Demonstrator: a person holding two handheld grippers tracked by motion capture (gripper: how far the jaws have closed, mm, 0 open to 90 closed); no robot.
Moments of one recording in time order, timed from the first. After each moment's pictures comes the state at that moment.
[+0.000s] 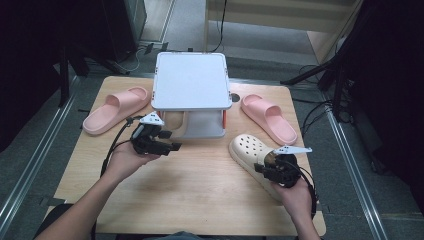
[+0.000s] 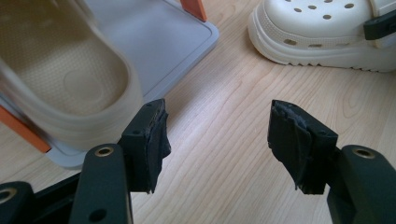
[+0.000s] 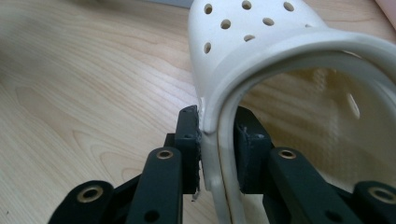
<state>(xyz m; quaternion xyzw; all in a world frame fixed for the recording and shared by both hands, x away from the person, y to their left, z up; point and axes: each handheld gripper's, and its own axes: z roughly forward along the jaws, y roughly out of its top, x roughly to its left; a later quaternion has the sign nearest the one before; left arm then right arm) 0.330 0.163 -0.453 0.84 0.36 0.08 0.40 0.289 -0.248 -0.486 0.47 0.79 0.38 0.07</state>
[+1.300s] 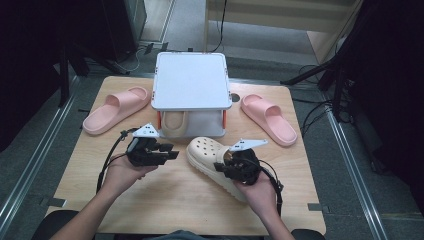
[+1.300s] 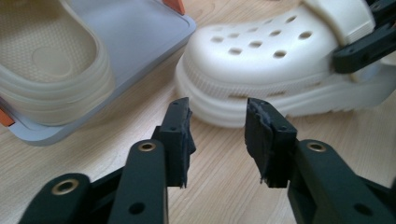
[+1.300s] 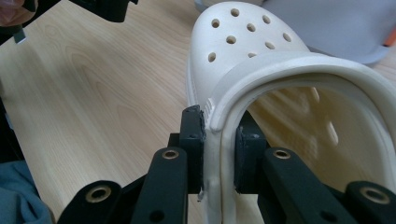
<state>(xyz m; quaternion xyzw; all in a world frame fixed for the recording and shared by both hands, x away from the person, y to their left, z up) 0.294 0.169 -0.462 0.82 0.37 0.06 0.43 0.282 -0.137 -0.459 0.37 0.84 0.39 0.03</state>
